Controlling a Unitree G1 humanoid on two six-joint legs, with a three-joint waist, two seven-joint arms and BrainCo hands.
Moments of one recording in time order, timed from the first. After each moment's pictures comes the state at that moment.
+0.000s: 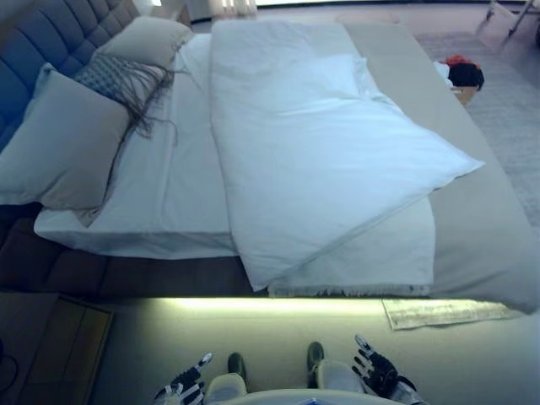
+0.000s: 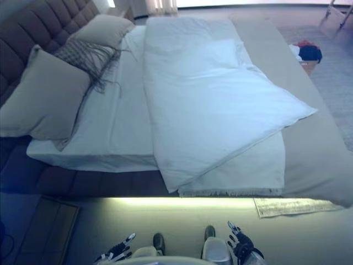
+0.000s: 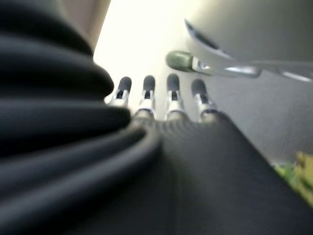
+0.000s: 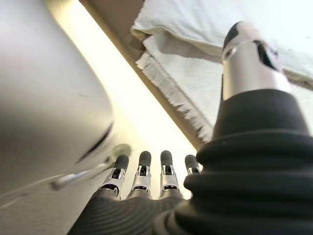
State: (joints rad) left arm -0.03 0.17 -0.10 1.36 -0.66 -0.03 -0.12; right arm -0.06 -0.22 0.05 1.34 0.82 -0.11 0.25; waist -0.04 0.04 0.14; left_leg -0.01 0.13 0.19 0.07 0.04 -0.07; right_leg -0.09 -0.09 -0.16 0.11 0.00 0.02
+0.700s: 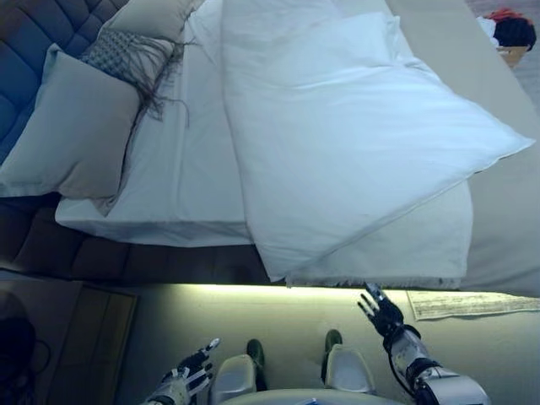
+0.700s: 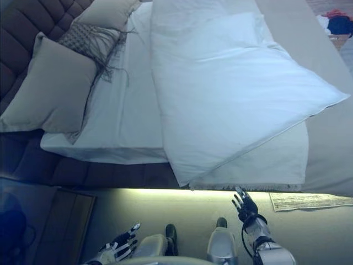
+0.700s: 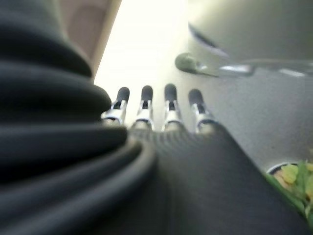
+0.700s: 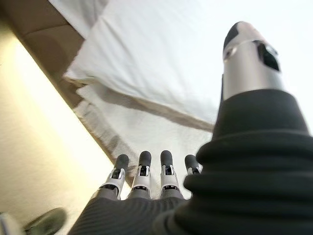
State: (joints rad) left arm -0.11 0.18 -0.18 1.35 -0.70 -0.03 -0.20; right arm -0.32 -0.32 0.04 1.25 0.98 -0.15 0.30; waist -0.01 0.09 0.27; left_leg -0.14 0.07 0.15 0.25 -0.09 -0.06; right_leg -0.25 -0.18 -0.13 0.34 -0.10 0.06
